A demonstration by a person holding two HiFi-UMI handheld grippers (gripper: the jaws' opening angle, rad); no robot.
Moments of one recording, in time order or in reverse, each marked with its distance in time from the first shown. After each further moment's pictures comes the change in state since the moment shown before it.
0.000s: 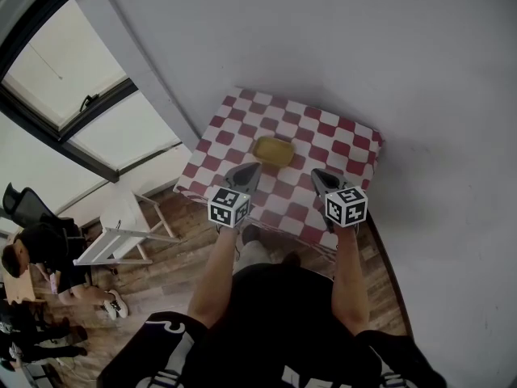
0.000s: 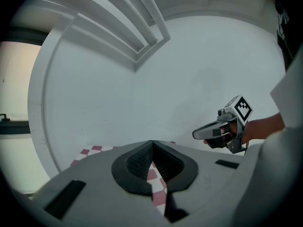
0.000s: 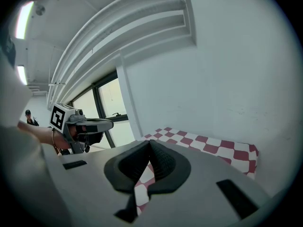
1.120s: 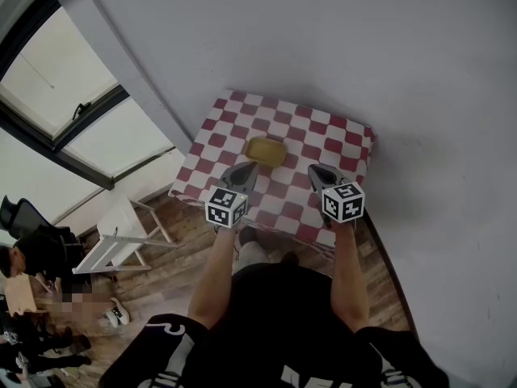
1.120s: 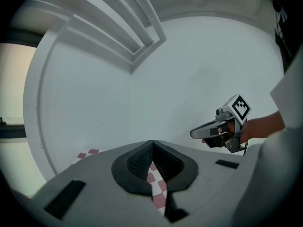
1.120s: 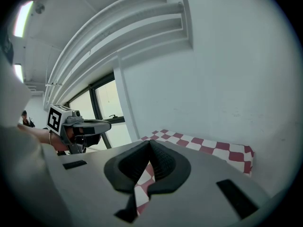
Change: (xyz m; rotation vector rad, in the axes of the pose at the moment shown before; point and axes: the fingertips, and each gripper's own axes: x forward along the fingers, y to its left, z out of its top) left arm 0.007 -0.012 0.010 0.026 -0.017 -0.027; right arm -0.009 -0.010 0.009 0.008 -0.021 -0.041
